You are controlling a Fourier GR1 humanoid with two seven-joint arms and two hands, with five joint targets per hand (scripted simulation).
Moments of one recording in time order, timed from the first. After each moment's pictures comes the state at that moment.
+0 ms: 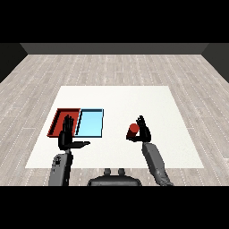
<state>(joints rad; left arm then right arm) 0.04 0.04 0.06 -1.66 0.08 -0.03 -0.35 -0.24 -0.01 0.01 -1.05 -0.24 0.08 -0.46</state>
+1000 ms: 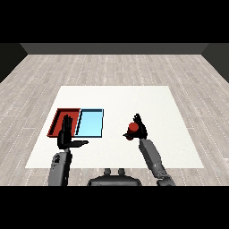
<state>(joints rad) 0.01 0.06 0.09 -1.59 0.09 -0.05 -0.40 -0.36 0.00 0.03 -0.89 -0.26 0.03 -0.48</state>
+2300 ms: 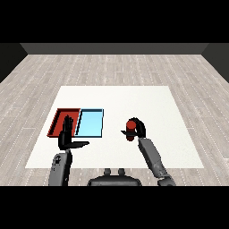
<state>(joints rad) 0.02 0.05 0.08 -1.60 0.07 -0.04 -0.40 -0.36 -0.01 0.09 -0.96 -0.16 -0.14 -0.44</state>
